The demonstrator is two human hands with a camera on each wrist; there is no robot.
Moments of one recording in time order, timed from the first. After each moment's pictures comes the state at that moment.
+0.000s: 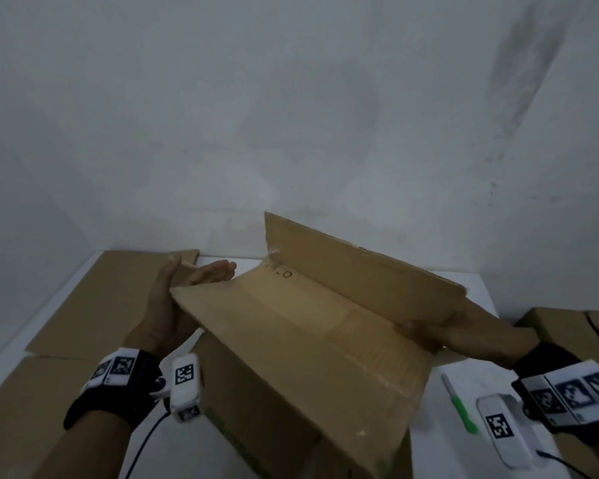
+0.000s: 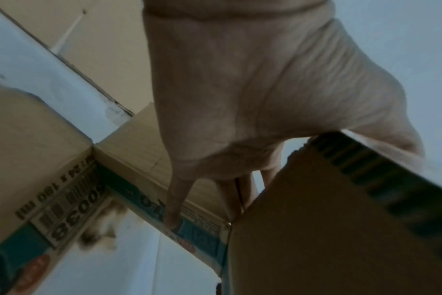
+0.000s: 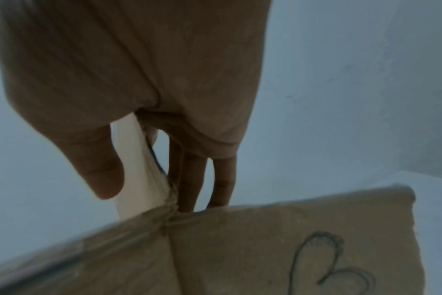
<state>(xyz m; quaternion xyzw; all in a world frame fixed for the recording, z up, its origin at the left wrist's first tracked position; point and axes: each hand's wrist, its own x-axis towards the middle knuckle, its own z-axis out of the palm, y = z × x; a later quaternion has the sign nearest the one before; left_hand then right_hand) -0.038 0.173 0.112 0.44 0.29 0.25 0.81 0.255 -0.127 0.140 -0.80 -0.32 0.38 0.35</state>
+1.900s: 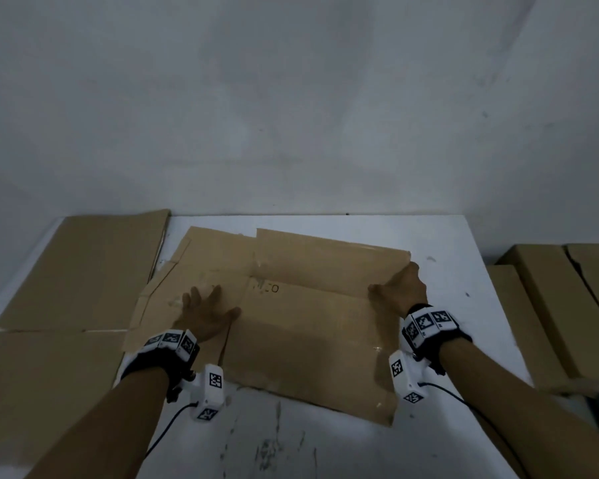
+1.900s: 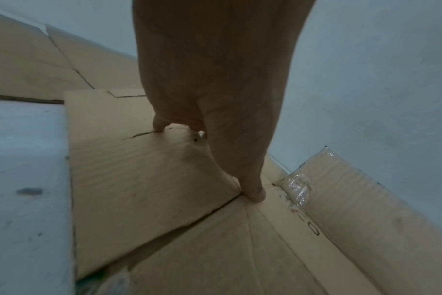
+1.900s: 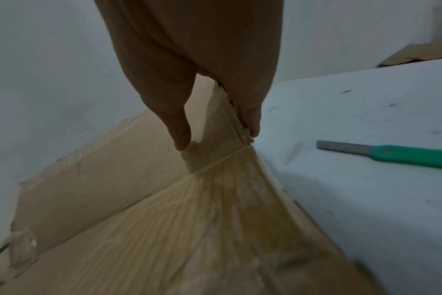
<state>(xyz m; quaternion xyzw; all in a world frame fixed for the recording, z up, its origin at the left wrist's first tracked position) -0.021 0.171 -0.038 0.80 0.49 -0.22 0.25 0.272 -0.081 -0.022 -0.89 -0.08 0.28 0.36</state>
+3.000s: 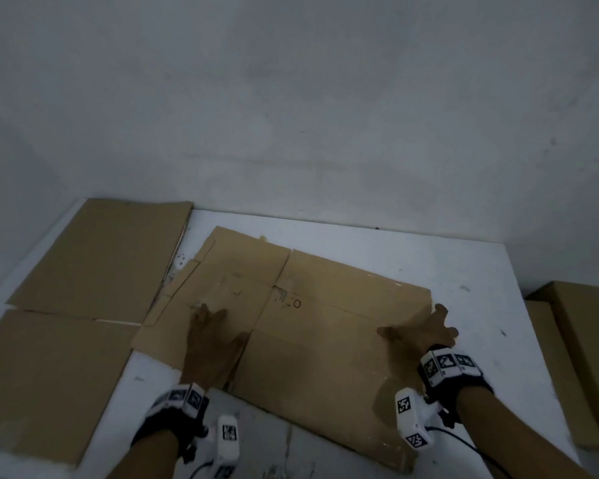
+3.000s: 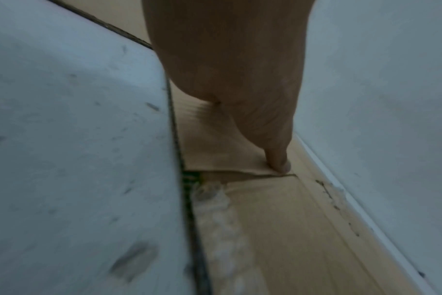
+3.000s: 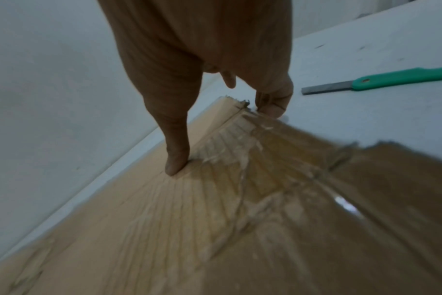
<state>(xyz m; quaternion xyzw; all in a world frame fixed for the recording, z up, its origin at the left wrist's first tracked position) -0.059 0.147 -0.095 0.78 0.55 0.02 0.30 0.250 -0.066 -0.043 -0.93 0.02 0.29 0.24</state>
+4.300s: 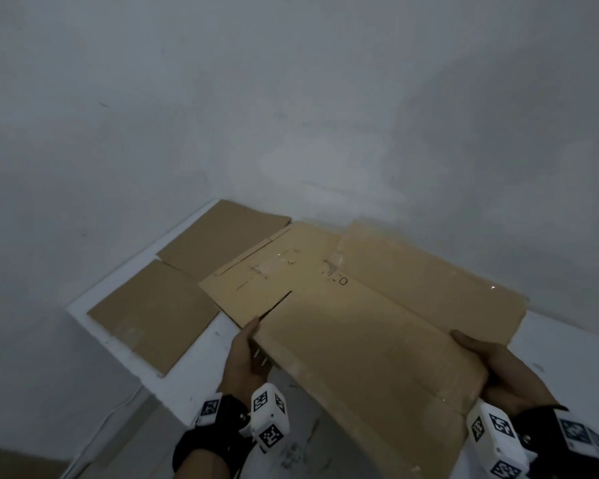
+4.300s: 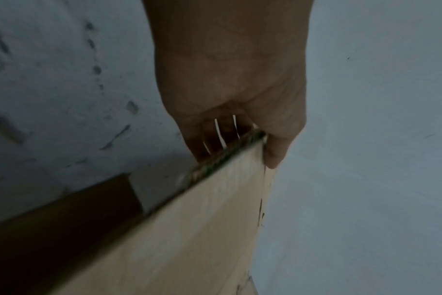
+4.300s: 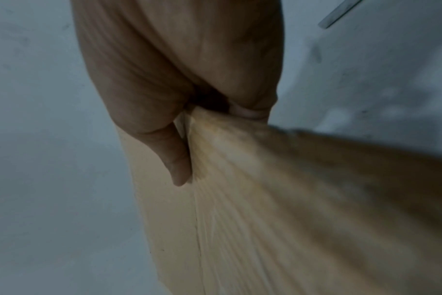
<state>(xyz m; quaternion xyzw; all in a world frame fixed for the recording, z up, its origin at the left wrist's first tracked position) -0.077 0.033 0.026 0.11 0.55 0.40 0.72 0.265 -0.095 0.052 -0.58 -0.06 0.57 0.58</state>
